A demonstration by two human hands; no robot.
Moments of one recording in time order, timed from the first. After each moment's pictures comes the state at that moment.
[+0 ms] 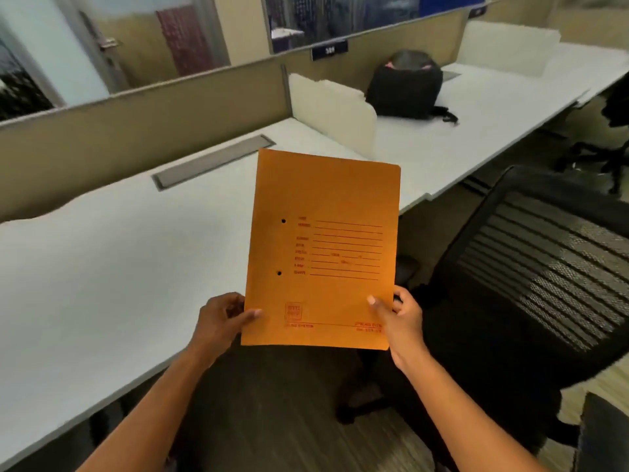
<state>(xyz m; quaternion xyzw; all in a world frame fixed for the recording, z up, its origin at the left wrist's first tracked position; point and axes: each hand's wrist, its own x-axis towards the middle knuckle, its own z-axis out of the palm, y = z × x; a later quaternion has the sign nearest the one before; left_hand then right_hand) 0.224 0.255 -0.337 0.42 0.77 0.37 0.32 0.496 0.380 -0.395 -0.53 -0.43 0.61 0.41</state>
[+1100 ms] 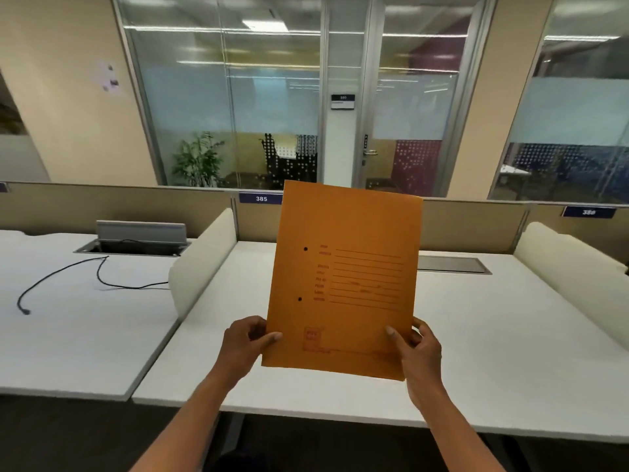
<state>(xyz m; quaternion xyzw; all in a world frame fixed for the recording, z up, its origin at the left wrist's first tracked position) 0.028 -0.018 -0.233 0.23 0.80 0.54 0.07 0.178 0.243 -0.245 -0.33 -0.65 0.61 0.31</state>
